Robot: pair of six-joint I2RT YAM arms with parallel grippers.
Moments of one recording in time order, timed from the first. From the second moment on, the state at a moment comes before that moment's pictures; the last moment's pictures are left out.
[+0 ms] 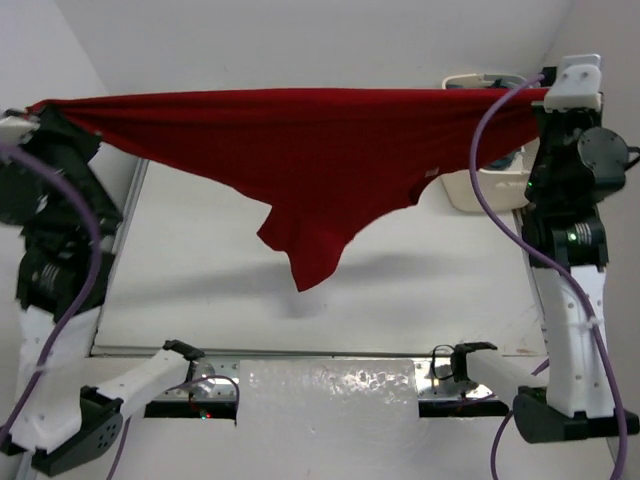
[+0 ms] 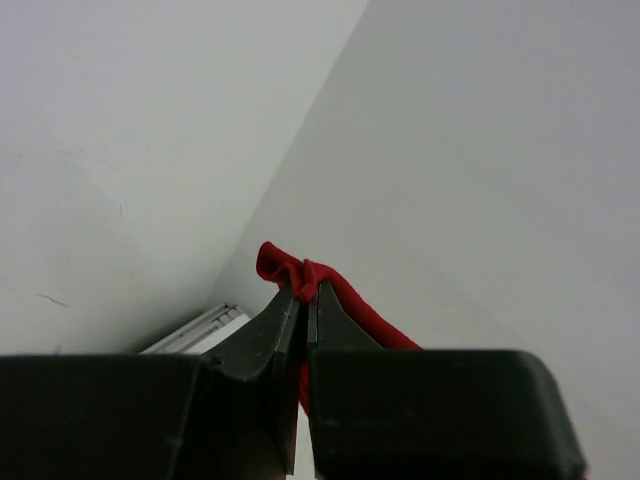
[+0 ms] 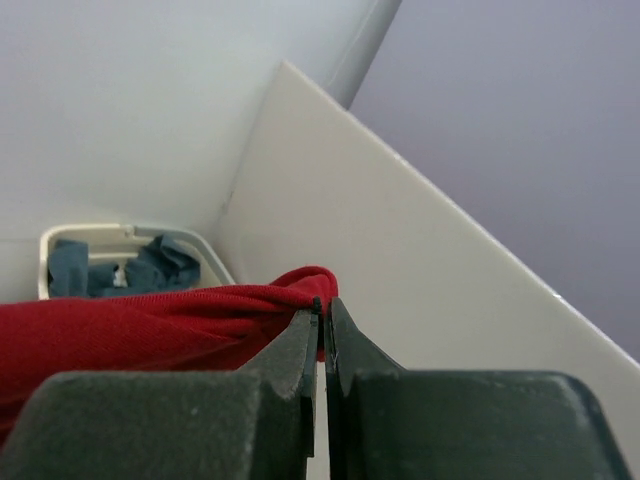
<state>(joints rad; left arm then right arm) -0.34 0.99 1.68 -0.24 -1.04 -0.12 0.05 1.07 1.47 -0.10 0.51 -0.64</state>
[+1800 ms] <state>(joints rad) 0.06 1.40 1.19 -0.53 -0.25 -0.68 0.32 1.37 1.02 -0.38 0.06 0.00</state>
